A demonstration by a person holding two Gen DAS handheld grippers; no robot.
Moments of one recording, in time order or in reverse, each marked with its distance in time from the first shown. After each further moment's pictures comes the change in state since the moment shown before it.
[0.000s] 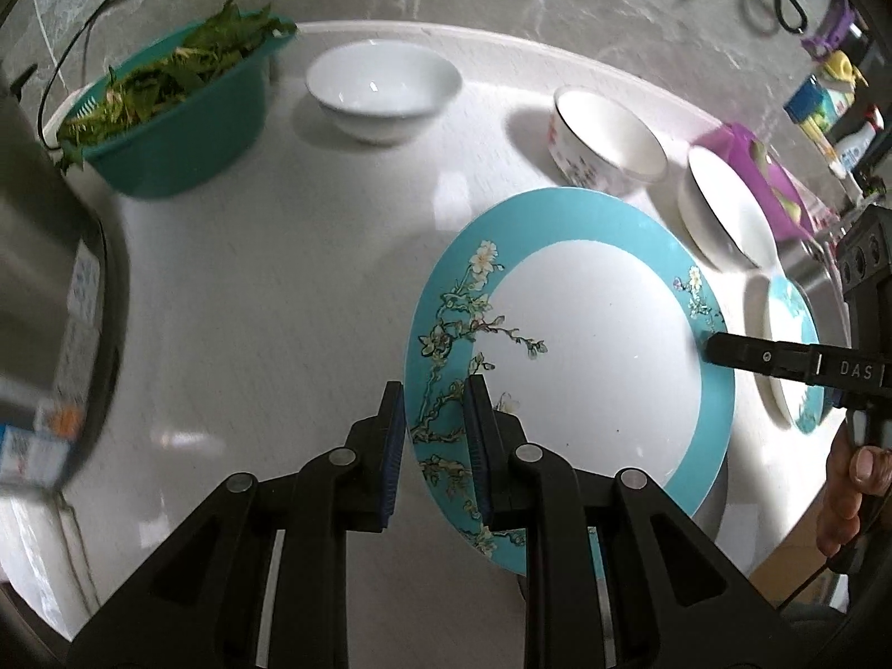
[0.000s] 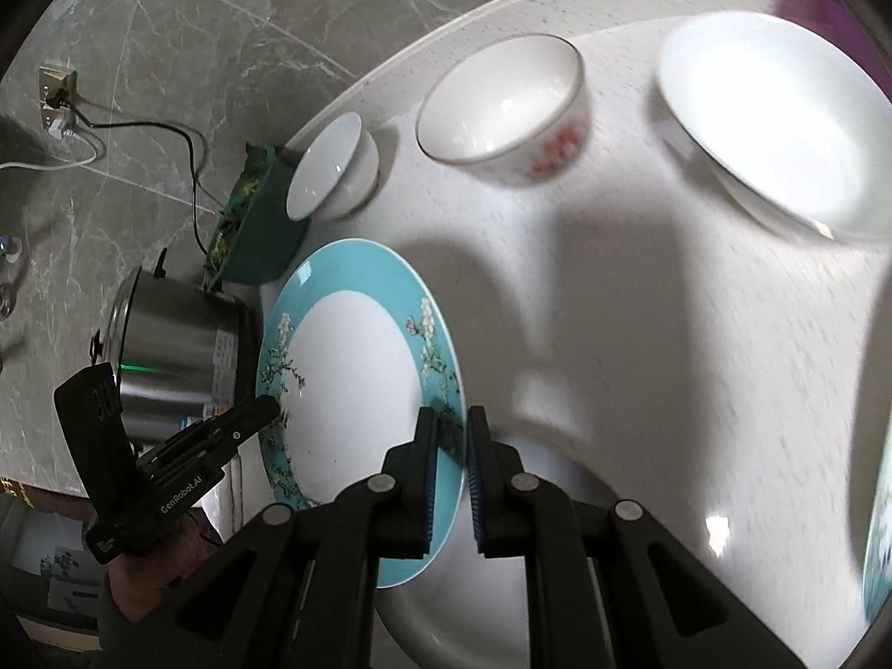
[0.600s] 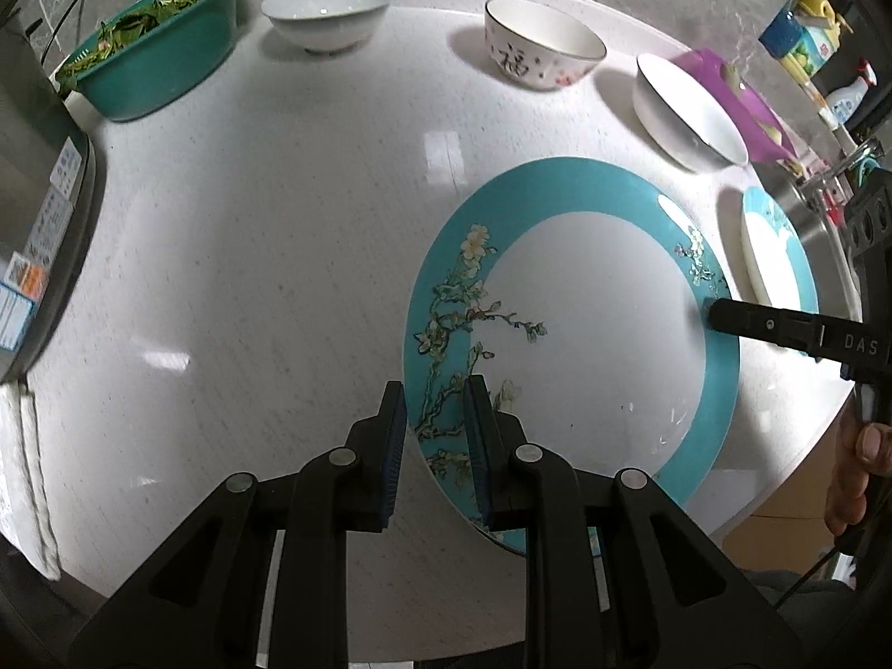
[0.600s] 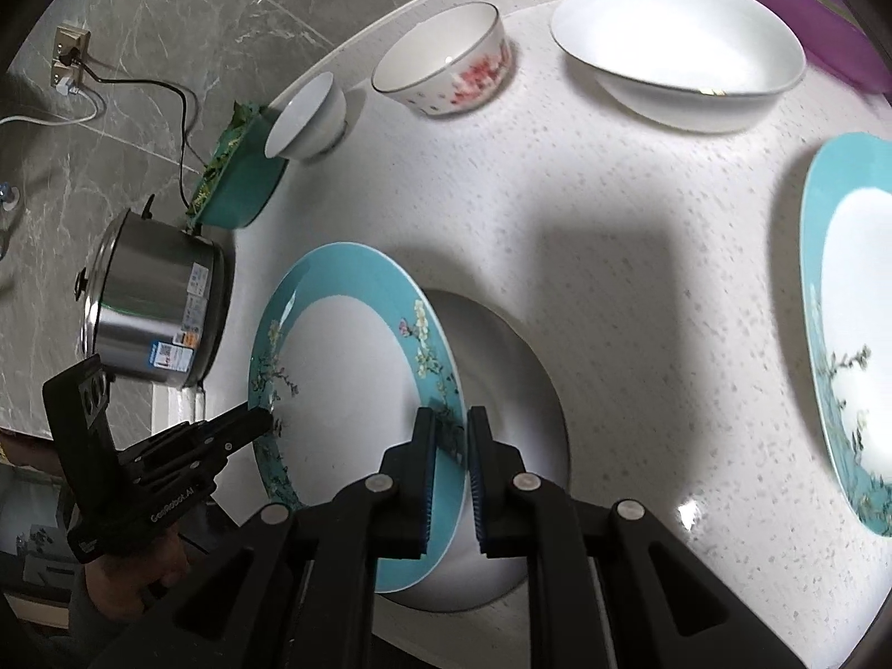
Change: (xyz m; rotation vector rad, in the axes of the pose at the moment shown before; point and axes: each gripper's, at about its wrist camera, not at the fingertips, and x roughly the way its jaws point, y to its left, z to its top) left arm -0.005 -0.056 -0.090 0.008 0.086 0.012; right arm -0.022 -0.030 -0.059 -0.035 0.031 -0.071
